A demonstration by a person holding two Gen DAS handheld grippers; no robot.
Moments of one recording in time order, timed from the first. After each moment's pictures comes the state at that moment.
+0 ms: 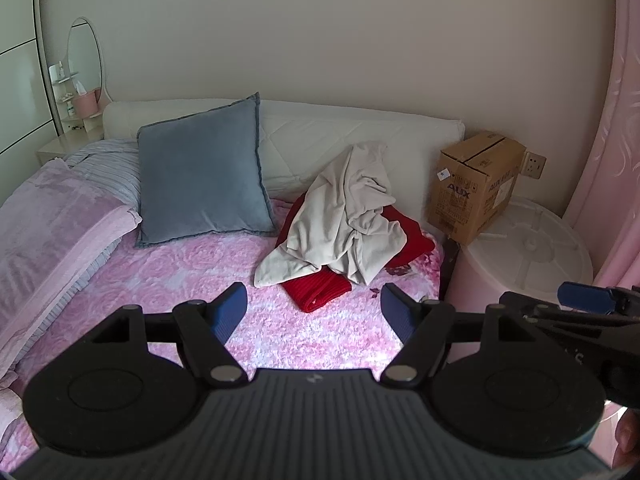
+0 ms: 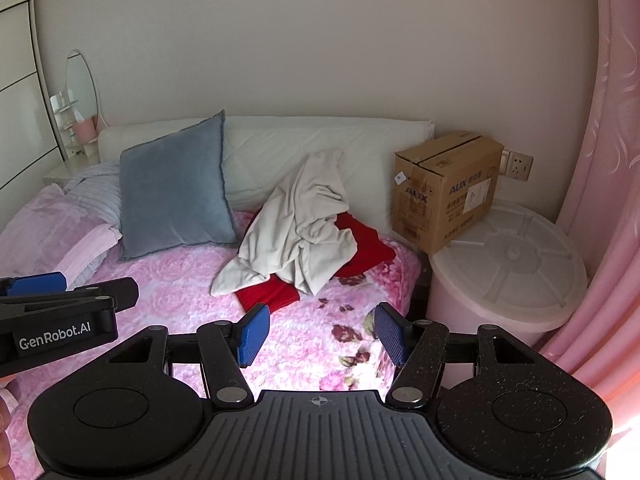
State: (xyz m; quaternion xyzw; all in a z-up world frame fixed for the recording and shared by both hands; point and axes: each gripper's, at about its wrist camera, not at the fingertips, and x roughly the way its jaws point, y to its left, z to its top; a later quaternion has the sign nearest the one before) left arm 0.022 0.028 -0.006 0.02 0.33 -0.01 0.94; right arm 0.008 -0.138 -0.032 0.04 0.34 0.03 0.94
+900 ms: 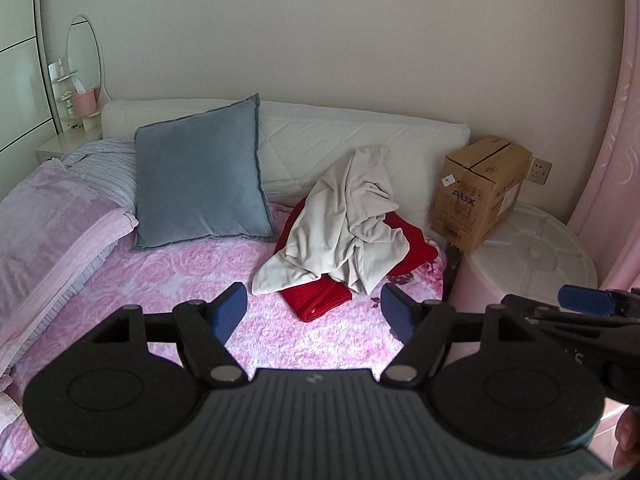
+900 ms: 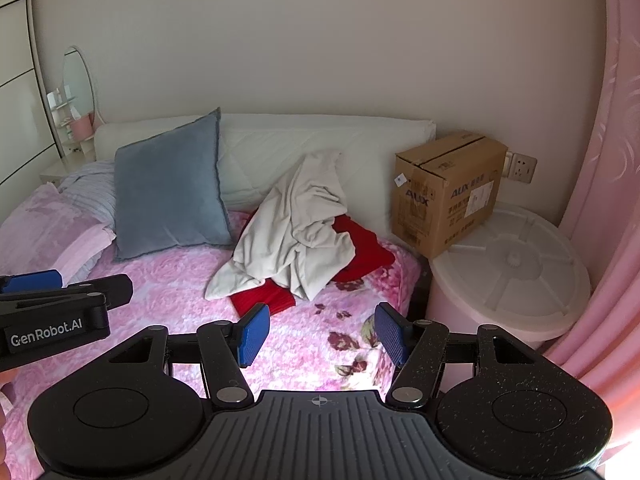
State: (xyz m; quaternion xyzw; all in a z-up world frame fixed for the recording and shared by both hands) left arm 0.049 0.027 -0.012 0.02 0.33 -0.01 0.94; right arm 0.037 -0.146 -0.036 0.04 0.35 0.03 0.94
